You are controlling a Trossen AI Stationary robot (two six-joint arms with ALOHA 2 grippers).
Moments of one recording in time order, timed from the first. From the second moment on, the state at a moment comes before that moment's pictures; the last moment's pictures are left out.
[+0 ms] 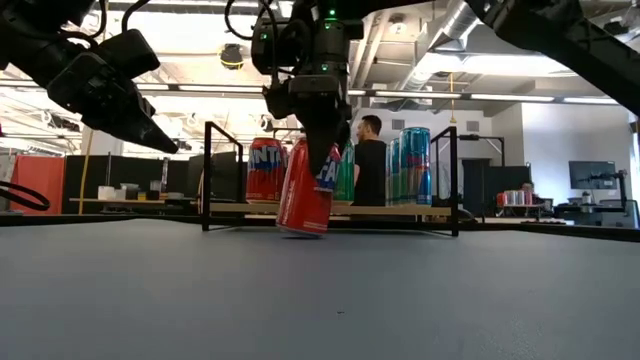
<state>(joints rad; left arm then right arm) -0.18 0.72 0.29 -0.09 -0.41 -0.19 -0.13 2.39 2.31 -1.43 -0.05 0.01</state>
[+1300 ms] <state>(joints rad) -0.27 1.06 0.29 0.23 -0.46 -0.25 0.09 1.83 1.70 -1.12 0.18 0.24</state>
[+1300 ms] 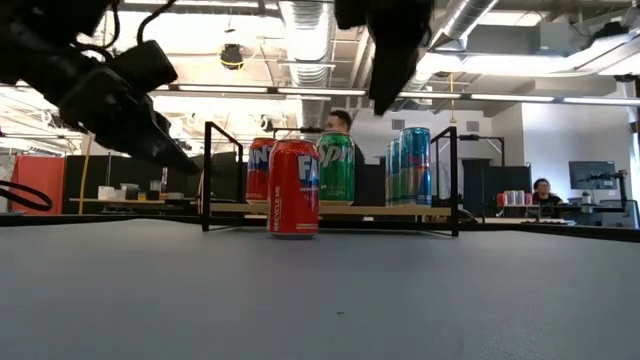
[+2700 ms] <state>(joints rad) -0.27 1.36 0.35 0.46 -0.51 -0.34 0.13 2.04 0.85 0.76 0.38 0.26</state>
